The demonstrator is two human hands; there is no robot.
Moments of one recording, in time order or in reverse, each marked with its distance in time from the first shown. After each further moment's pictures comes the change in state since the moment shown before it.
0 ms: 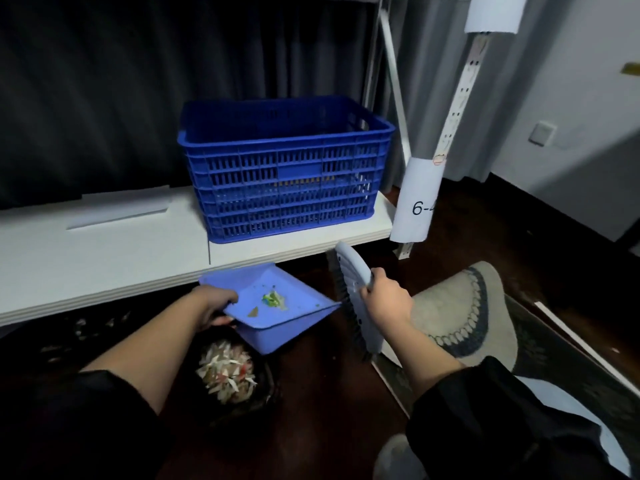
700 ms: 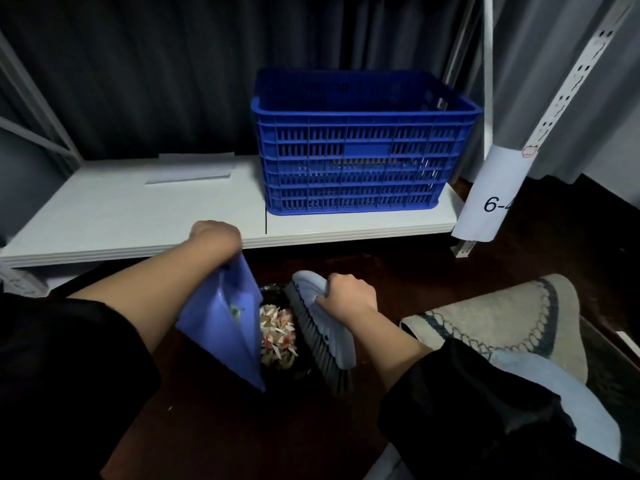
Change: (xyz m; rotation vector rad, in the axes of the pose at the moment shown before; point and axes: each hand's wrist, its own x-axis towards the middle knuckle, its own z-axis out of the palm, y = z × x) left_hand -0.031 0.045 -0.072 1.596 0.281 -0.019; right_hand -0.025 -0.114 0.064 -0.150 -0.286 -0.412
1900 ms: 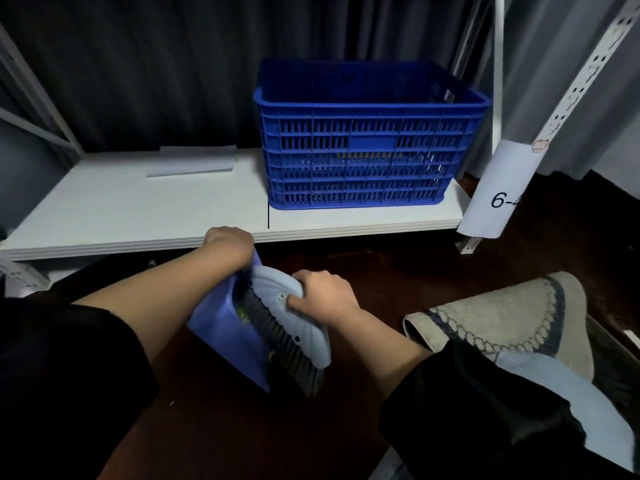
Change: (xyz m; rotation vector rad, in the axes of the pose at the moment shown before) left_hand -0.011 0.016 0.010 -0.021 0.087 0.076; right_hand -0.002 -0.033 0.001 0.070 -0.044 -0.238
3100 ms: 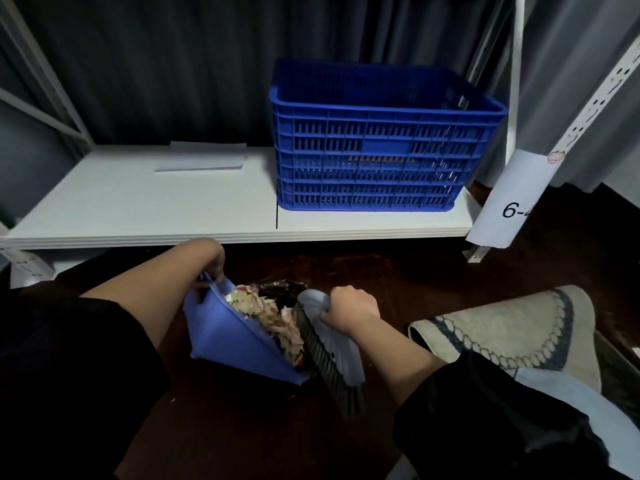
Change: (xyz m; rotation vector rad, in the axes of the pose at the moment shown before) left_hand 0.066 -0.052 0.052 -0.559 -0.841 -0.288; right_hand 0.000 0.019 0.010 -0.165 -0.131 0.185
